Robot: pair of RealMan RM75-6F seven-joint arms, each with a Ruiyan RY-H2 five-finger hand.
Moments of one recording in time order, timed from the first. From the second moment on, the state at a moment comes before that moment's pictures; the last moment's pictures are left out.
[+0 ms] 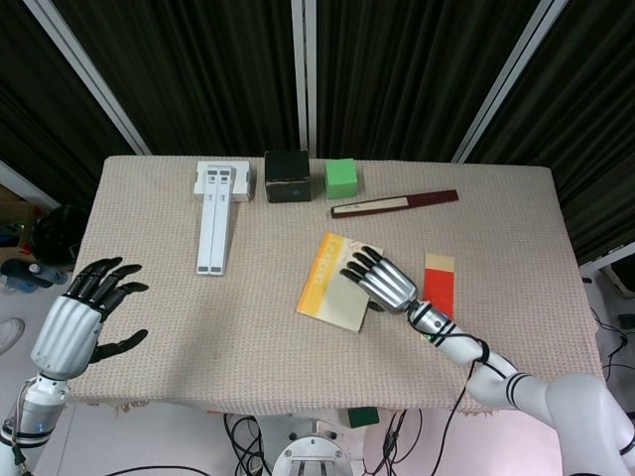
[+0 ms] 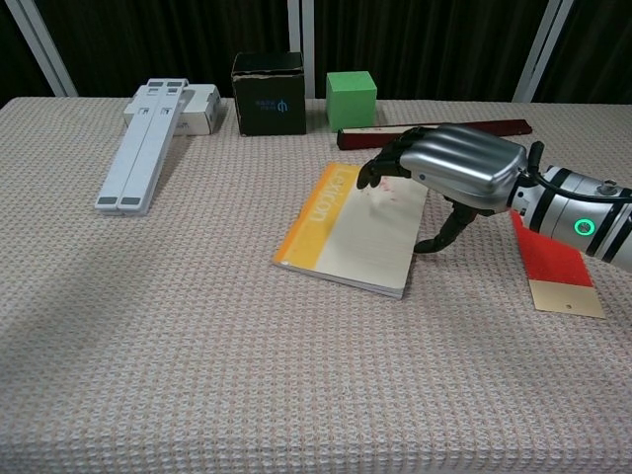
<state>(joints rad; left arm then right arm) -0.17 -1.07 -0.03 -1.81 1.80 1.61 0.03 0.77 -1.77 -0.01 -0.89 -1.70 1.13 0.04</state>
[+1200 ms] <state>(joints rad) -0.15 -1.07 -0.02 -1.80 1.81 1.64 0.01 0.80 -2.07 0.00 -0.40 -1.73 1.31 0.26</state>
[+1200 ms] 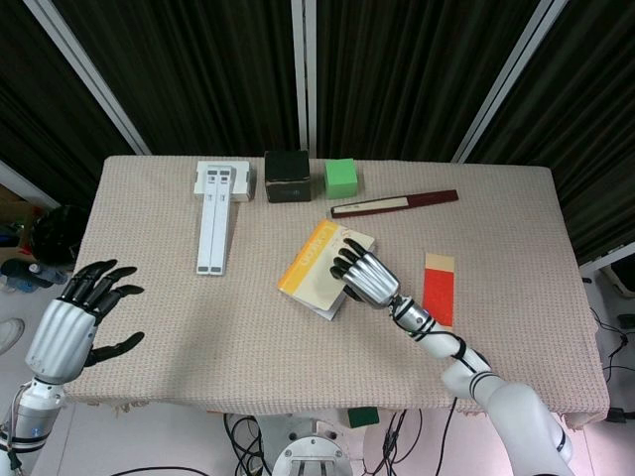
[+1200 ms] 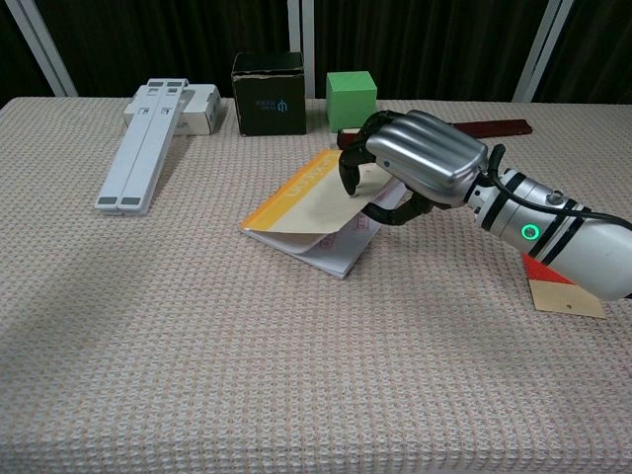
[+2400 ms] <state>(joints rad) -0.14 -1.05 -0.01 -1.82 1.82 1.63 0.01 0.79 -2.18 -0.06 -0.23 -1.71 1.31 0.24</state>
